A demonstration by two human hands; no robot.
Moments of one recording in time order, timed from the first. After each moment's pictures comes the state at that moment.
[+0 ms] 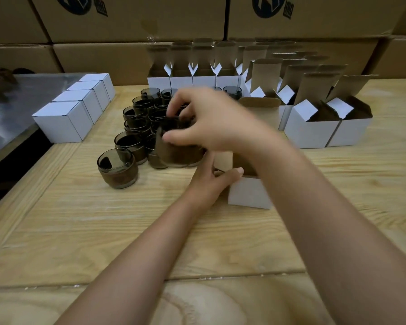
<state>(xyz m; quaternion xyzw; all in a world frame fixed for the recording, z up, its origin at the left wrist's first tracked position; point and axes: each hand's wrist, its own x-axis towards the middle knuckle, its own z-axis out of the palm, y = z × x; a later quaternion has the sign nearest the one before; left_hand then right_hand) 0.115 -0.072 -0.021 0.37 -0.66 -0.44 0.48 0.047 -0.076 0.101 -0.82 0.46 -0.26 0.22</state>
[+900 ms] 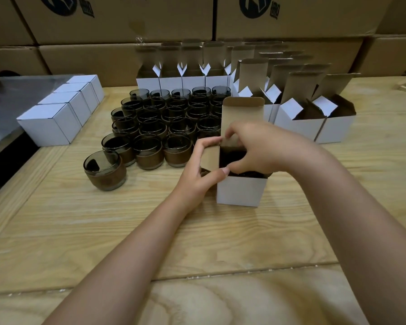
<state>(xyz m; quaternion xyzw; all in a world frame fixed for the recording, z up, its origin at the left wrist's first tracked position) 0.117 -0.083 -0.034 0.35 -0.69 -0.42 0.48 -0.028 -0.068 0.079 -0.77 0.62 -0.03 0.14</state>
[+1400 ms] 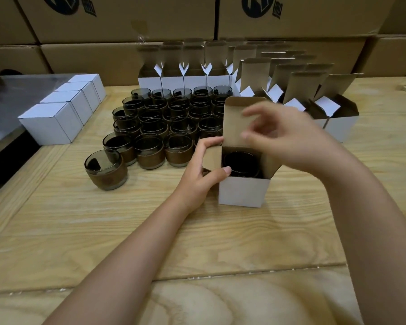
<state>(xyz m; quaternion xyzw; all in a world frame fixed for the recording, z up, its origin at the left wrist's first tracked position) 0.117 -0.083 -0.035 0.35 -0.68 -0.44 0.48 -0.059 -0.061 0.069 -0.75 0.54 -0.33 0.19</state>
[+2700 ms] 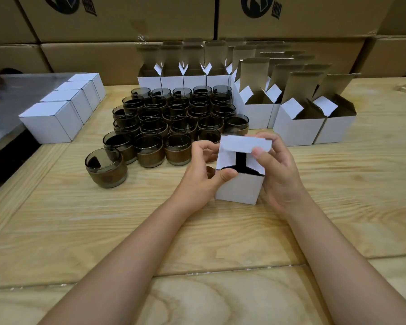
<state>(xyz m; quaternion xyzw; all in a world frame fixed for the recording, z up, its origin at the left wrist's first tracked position) 0.110 -0.075 -0.032 0.36 -0.68 -0.42 0.48 -0.053 -0.060 -0.017 -0.51 0.34 -0.61 0.50</state>
